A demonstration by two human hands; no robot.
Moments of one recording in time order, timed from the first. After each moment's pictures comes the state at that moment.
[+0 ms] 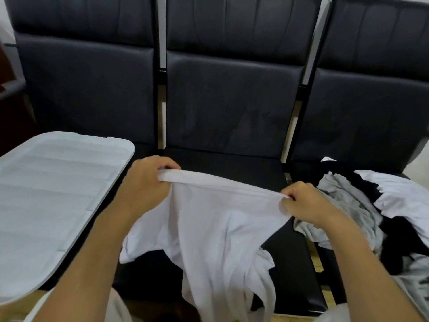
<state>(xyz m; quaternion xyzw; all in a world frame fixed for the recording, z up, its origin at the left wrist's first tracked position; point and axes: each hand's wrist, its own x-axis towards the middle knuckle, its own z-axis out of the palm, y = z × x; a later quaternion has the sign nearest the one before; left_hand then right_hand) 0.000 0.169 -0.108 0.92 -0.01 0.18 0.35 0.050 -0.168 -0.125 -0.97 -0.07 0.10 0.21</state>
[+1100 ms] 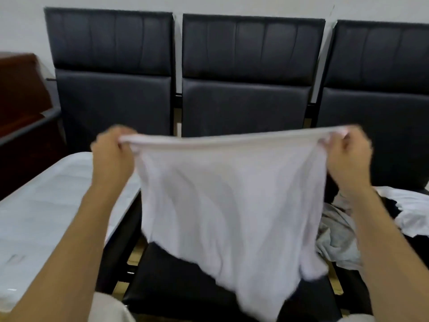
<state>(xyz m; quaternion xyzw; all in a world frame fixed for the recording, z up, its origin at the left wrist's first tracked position) 0.012 0.229 -0.038 0.85 0.15 0.37 0.33 0.105 -0.175 -0.055 -0.84 -0.01 -0.35 0.42</state>
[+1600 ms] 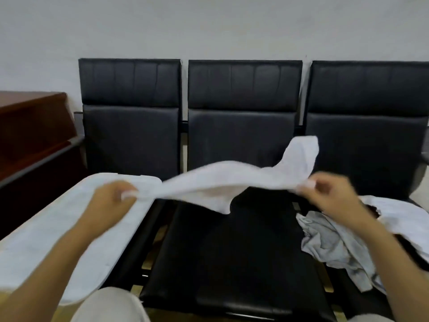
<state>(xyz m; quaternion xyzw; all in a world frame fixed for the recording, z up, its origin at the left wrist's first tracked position) -0.075 0.279 -0.058 0.93 0.00 0.25 0.28 0.004 -0.191 -0.047 -0.87 -0.18 -0.16 0.43</state>
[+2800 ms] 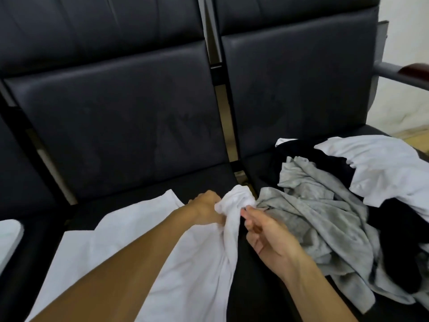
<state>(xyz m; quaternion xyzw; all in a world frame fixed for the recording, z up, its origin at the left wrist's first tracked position) 0.234 -0.079 -0.247 0.93 -0.14 -0.28 0.20 0.114 -0.224 -0.250 -0.37 0.29 0.07 0.88</state>
